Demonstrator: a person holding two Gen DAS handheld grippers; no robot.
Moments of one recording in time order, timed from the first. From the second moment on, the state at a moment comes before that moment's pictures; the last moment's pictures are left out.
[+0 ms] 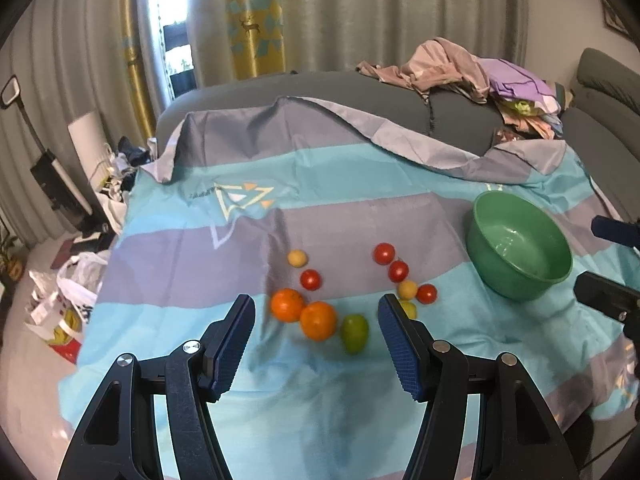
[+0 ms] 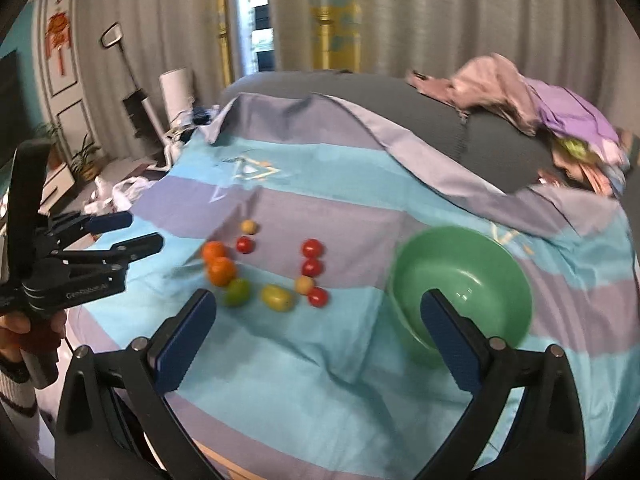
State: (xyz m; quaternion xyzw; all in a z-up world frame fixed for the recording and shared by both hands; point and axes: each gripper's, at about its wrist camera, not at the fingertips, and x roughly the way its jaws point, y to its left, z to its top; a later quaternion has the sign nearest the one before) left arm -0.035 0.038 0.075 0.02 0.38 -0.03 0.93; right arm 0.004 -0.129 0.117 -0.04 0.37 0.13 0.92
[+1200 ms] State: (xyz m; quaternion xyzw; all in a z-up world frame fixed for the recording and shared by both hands) left arm -0.029 0.028 0.076 0.04 0.38 -0.05 0.92; right arm 0.019 -0.122 0.110 -0.02 0.39 0.12 0.91
